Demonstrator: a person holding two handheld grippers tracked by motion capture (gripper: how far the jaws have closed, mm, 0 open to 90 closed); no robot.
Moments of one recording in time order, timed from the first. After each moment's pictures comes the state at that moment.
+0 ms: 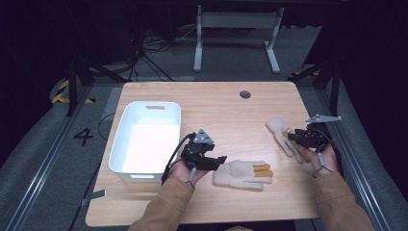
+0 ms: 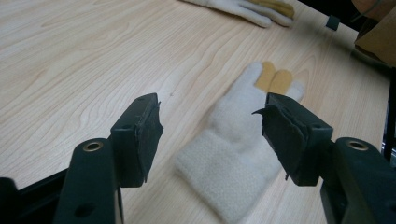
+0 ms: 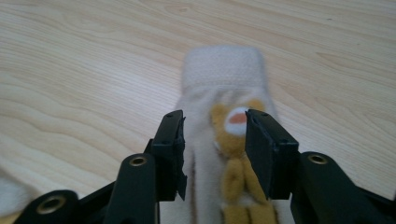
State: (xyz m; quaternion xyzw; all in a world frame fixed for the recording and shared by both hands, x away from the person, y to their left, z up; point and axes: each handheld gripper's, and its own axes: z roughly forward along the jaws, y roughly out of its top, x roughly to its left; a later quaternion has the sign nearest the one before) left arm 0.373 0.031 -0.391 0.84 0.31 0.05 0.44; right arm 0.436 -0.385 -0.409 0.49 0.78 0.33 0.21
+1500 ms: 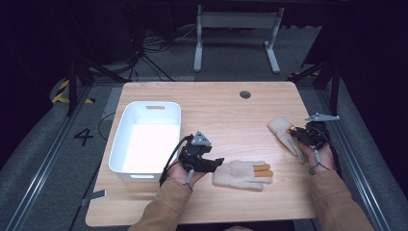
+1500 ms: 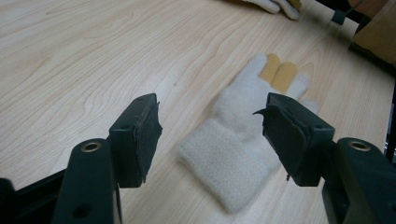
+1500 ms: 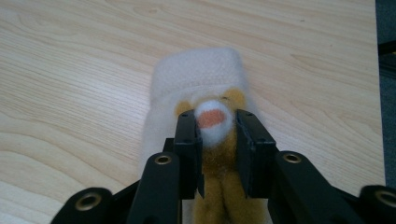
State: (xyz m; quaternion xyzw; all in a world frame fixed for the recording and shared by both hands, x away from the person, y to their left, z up) left arm 0.371 0.036 -0.394 0.84 0.31 0.05 0.44; right arm 0.445 -0.389 -0.417 0.50 0.76 0.32 0.24
